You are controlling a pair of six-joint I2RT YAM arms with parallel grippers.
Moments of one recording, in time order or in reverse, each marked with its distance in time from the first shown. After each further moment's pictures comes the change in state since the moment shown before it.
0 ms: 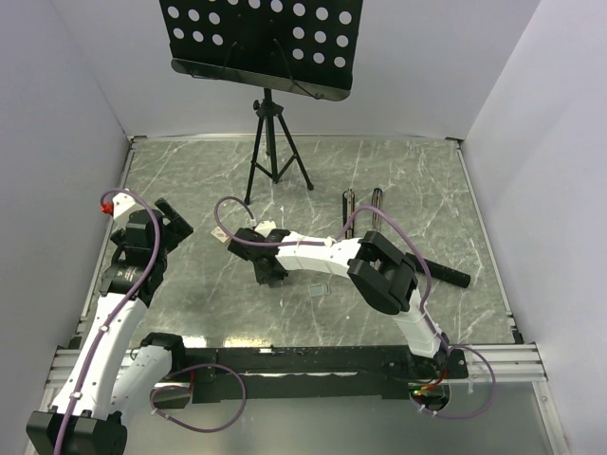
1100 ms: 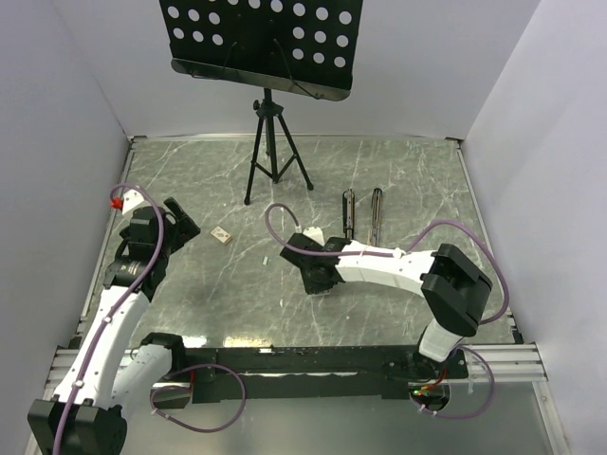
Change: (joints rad) left arm 0.000 0.039 -0.002 0.021 0.101 0.019; right arm -0.070 -0.473 -0.513 0.045 -0.027 -0.117
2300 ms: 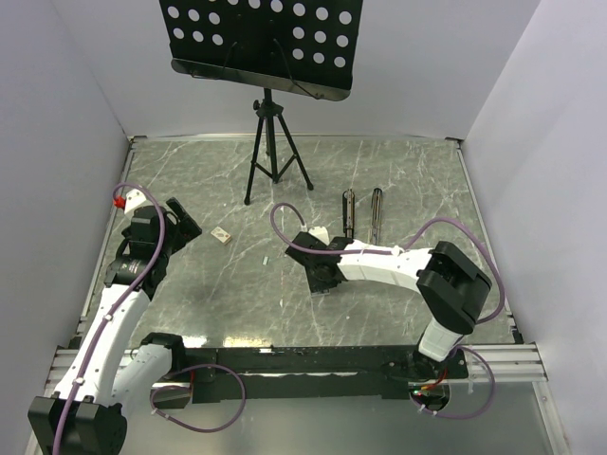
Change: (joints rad) left arm 0.000 0.022 0.000 0.000 0.029 0.008; right arm -0.055 0.008 -0.053 0.061 0.009 -0.017
